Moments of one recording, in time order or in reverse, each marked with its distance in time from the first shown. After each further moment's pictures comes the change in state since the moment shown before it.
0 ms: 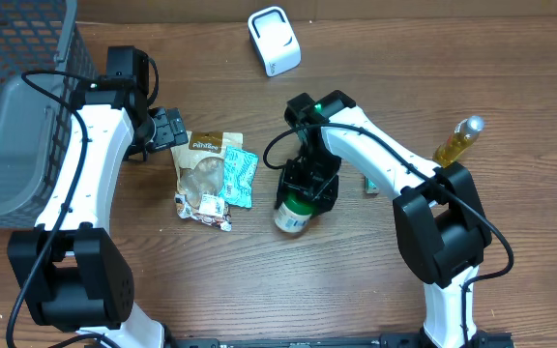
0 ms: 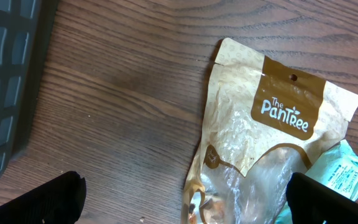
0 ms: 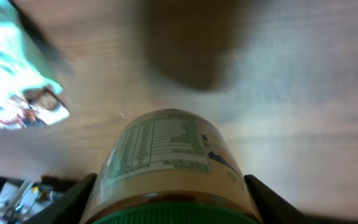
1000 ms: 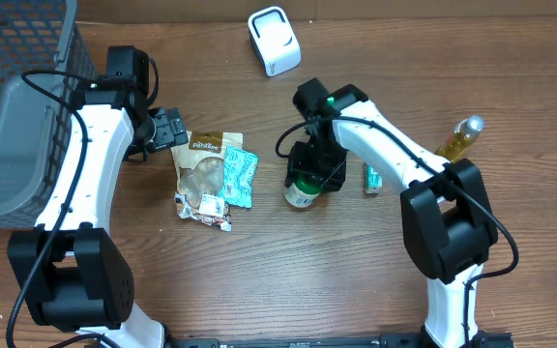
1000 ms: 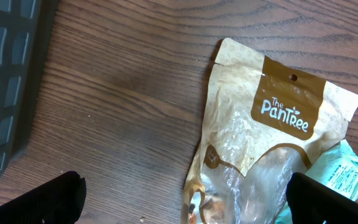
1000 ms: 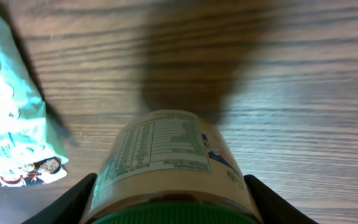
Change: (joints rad) left arm 0.000 0.000 0.000 0.000 0.000 0.000; right arm -0.053 0.000 0.000 0.133 0.145 -0.050
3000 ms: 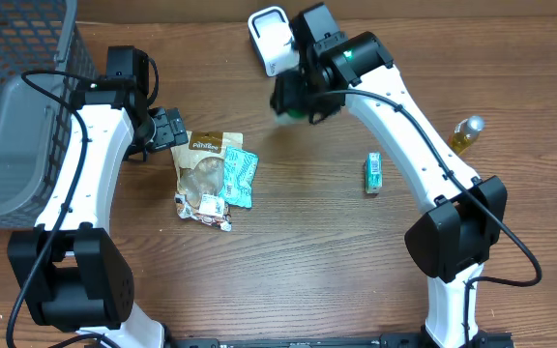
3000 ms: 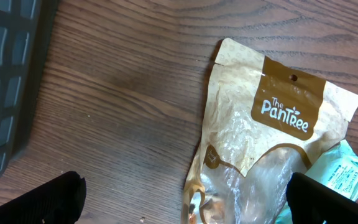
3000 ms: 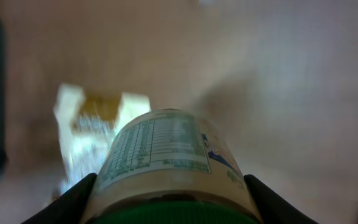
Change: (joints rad) left arm 0.000 0.000 0.000 0.000 0.000 0.000; right arm -0.016 0.002 0.462 0.071 0.185 -0.180
